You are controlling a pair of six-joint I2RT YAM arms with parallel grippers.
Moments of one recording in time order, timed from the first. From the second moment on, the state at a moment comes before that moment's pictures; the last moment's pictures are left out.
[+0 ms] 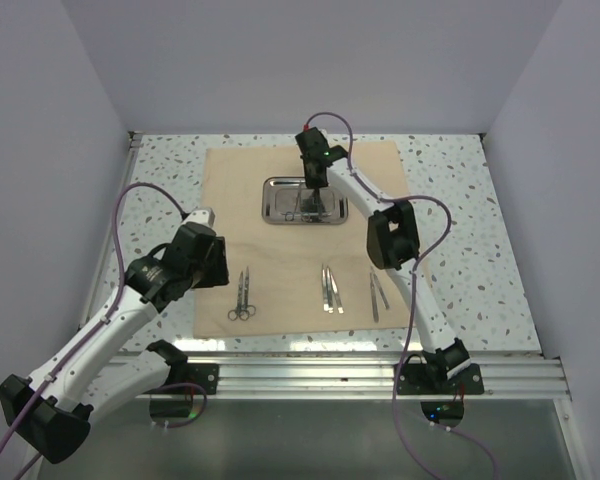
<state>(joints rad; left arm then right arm) -0.54 0.90 0.84 -0.86 -0.25 -0.54 0.52 2.68 2.53 -0.80 0.31 0.30</state>
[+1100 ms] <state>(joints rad) -0.54 1.30 1.04 -0.71 -0.24 -0.43 0.52 1.54 1.02 -0.60 0.30 0.41</state>
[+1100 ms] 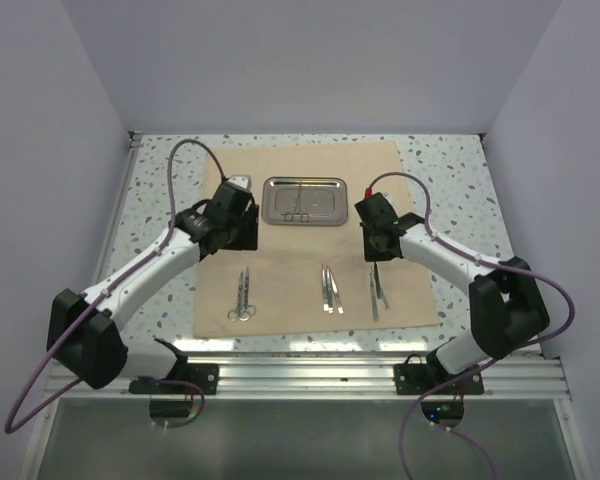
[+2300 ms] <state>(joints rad) -0.54 2.55 2.24 -0.58 -0.27 -0.34 0.52 0.99 0.94 -0.96 0.24 0.49</state>
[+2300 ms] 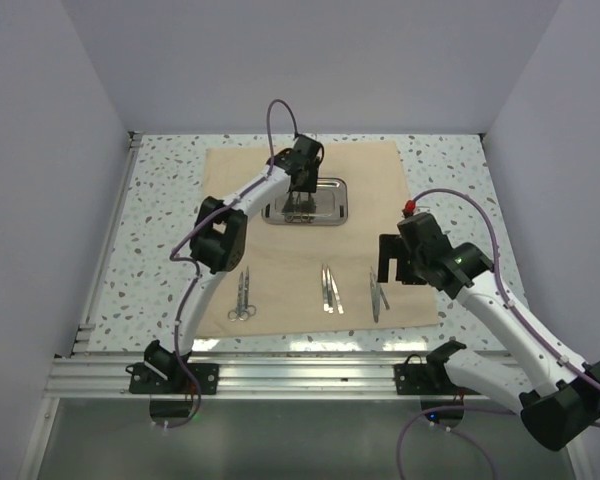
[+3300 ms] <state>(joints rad) -0.49 2.58 2.27 -0.50 -0.14 -0.34 0.52 1.11 1.00 -0.95 0.24 0.49</state>
